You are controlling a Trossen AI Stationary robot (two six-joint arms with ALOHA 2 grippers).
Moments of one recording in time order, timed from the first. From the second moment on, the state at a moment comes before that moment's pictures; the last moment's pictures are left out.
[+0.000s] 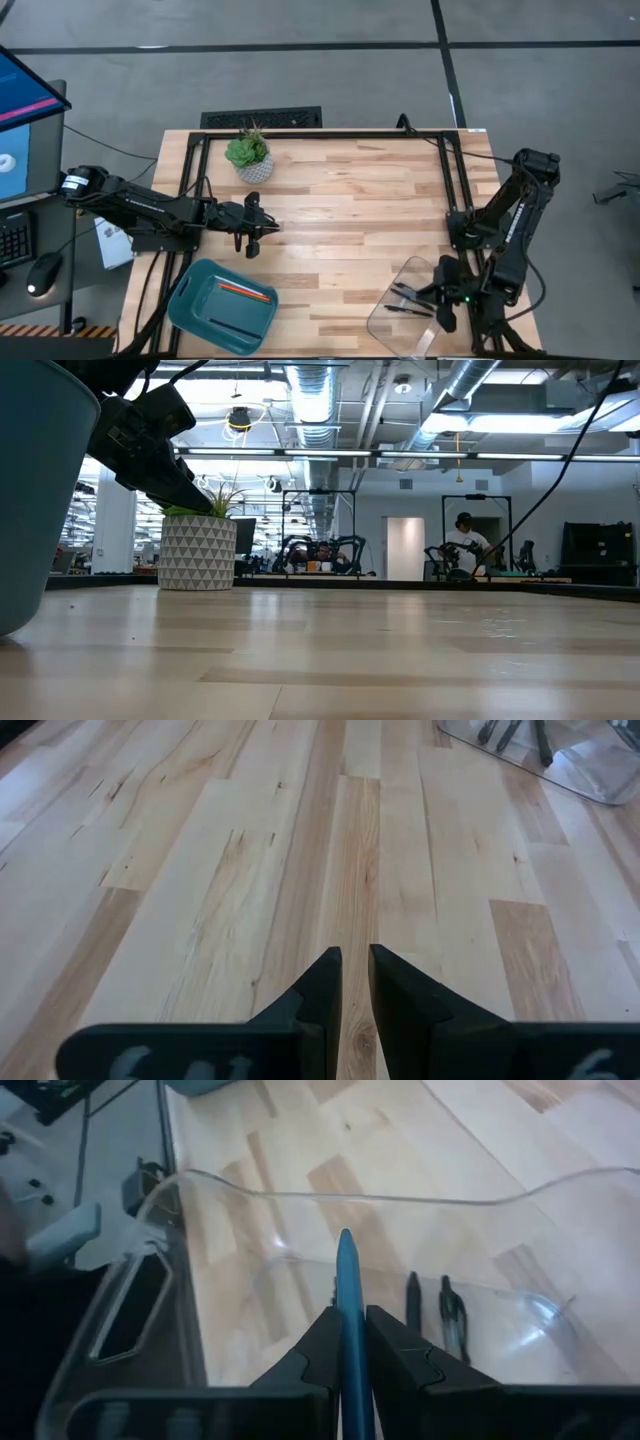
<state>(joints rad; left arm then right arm) -0.12 1.05 0.37 0.13 -0.16 -0.18 1.22 1.30 0.76 -0.60 0.73 1.50</state>
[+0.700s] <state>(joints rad) -0.12 1.05 0.37 0.13 -0.16 -0.19 1.18 1.29 0.57 -0.43 0.72 1.59</state>
